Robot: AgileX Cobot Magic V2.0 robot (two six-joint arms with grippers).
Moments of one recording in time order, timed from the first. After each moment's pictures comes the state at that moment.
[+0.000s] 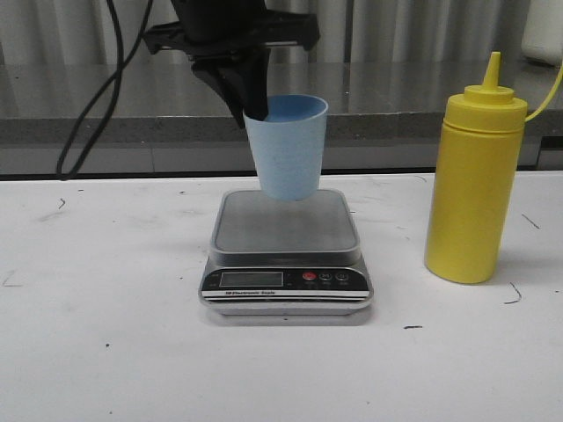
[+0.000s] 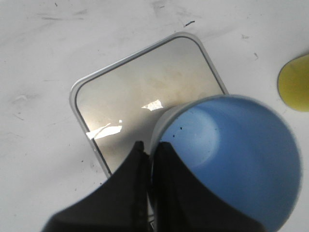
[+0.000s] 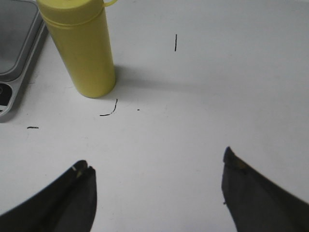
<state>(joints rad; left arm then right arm) -0.57 2.01 -1.86 -0.05 1.03 -0.07 0.03 0.59 -0.59 0.02 0.76 -0.04</state>
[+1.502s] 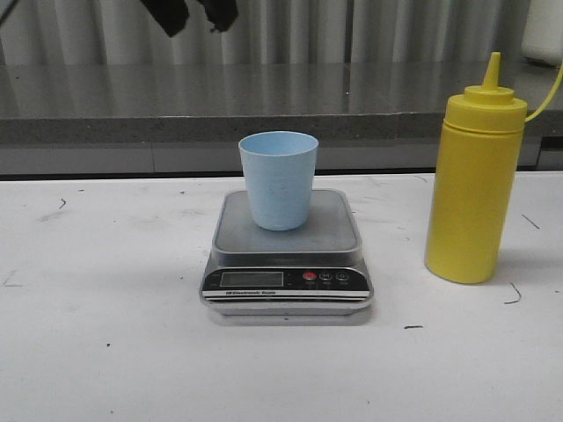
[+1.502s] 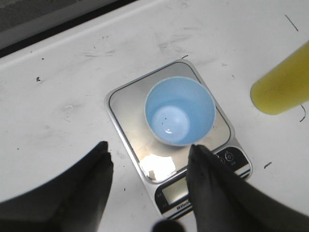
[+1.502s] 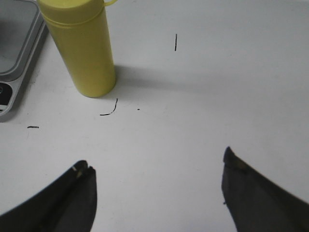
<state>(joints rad) -0.57 1.56 -1.47 0.00 0.84 -0.07 0.03 0.59 -0.59 0.02 0.76 -0.04</state>
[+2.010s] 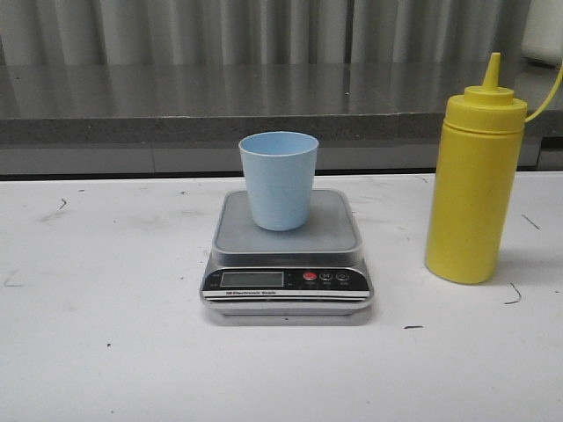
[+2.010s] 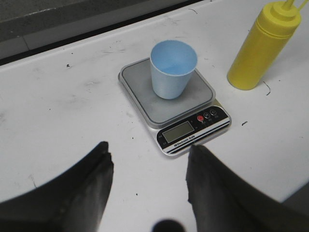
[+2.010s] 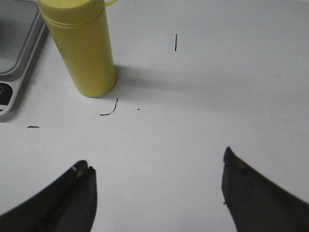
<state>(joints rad) -0.57 0.83 -0.88 0.00 0.70 -0.06 0.03 0.59 -0.59 0.02 0.76 -0.04</state>
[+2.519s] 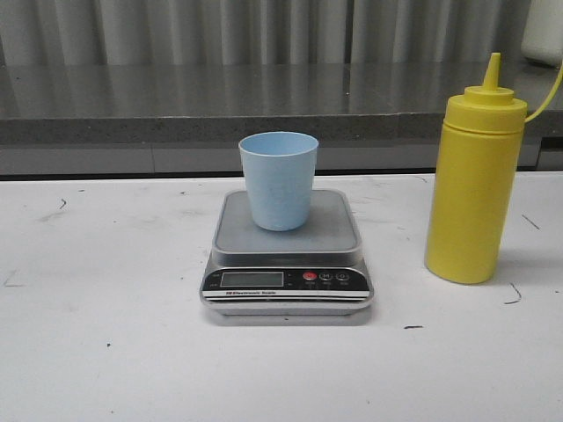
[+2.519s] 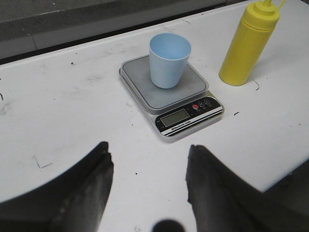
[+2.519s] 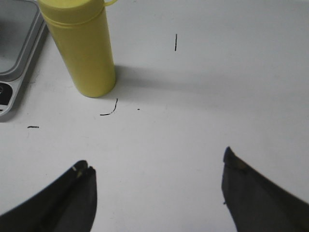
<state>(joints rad) -0.57 0.52 -0.66 -0.01 0.70 -0.06 0.03 0.59 -0.59 0.02 0.76 -0.04</state>
